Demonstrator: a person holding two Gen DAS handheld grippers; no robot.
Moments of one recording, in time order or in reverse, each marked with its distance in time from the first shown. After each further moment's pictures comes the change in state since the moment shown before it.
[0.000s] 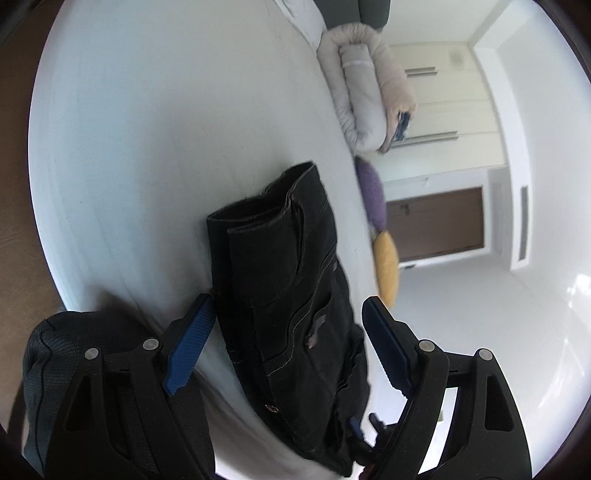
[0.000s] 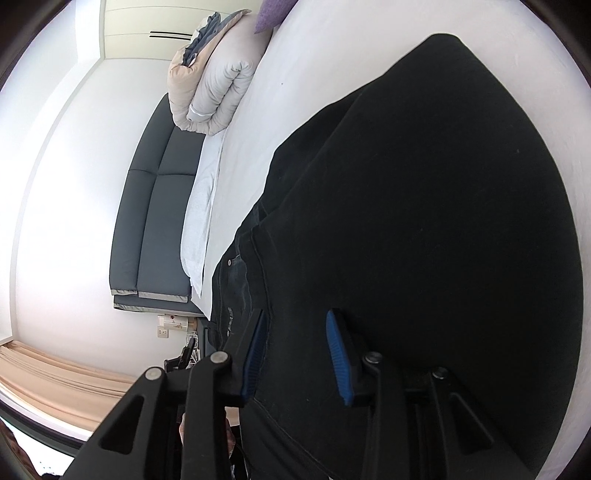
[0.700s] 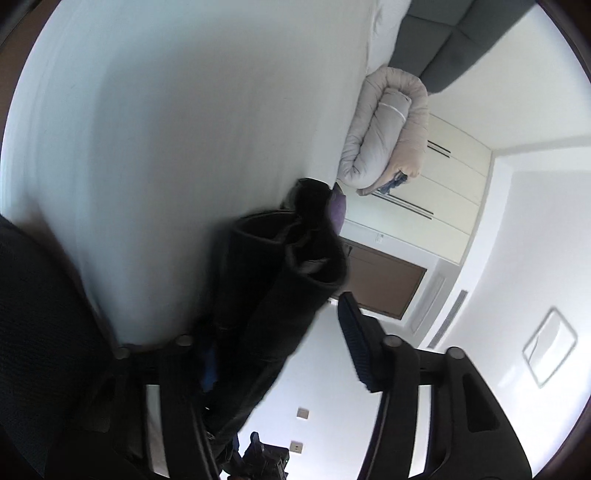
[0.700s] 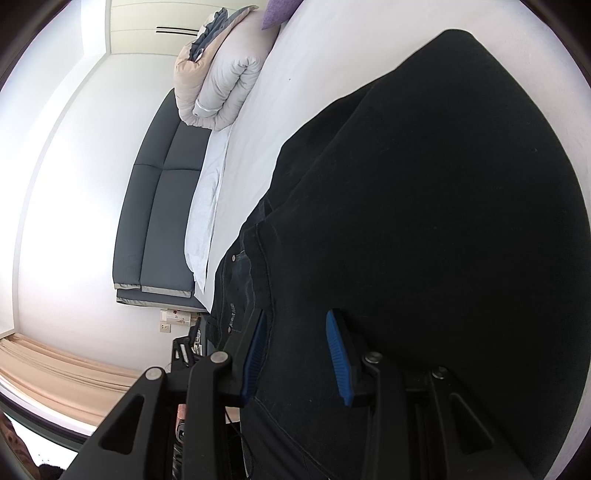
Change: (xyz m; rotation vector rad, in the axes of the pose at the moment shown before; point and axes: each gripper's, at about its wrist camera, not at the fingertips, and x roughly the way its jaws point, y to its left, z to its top) left arm 0.032 0.057 0.018 -0.510 0.019 -0.290; right arm 0.000 0.000 -0.002 -0.022 0.013 0.017
